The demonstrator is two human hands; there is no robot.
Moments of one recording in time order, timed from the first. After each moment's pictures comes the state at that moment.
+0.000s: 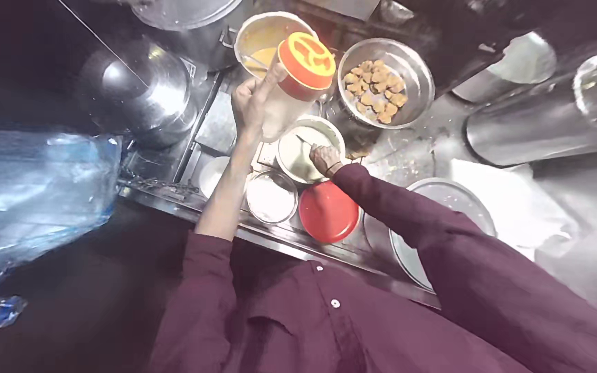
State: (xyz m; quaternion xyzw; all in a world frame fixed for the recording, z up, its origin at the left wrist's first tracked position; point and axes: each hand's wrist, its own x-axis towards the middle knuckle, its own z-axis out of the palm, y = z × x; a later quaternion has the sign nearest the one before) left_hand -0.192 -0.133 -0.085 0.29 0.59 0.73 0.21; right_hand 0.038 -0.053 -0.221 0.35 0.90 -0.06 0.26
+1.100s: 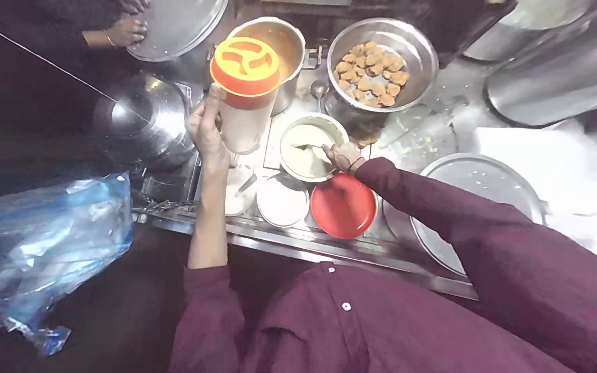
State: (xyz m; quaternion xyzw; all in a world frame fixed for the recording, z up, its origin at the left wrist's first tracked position) left_hand -0.215 -0.181 -0.049 0.25 0.57 0.76 0.21; right_hand 0.089 -0.026 -0.230 0.33 0.91 -0.09 0.25
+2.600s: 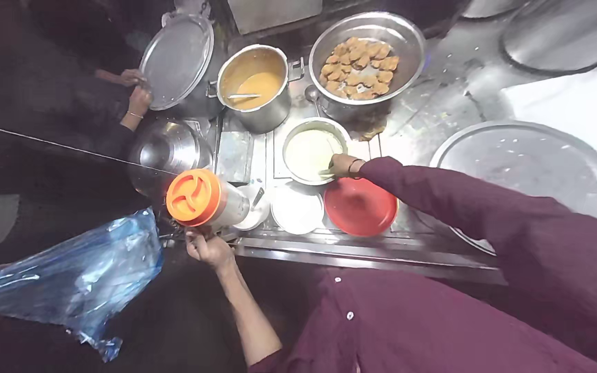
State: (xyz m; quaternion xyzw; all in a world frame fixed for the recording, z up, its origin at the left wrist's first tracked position) left_hand -0.169 -0.364 -0.116 0.23 0.59 0.78 -0.01; right_hand 0.092 -0.043 -0.222 0.45 0.75 -0.39 0.27
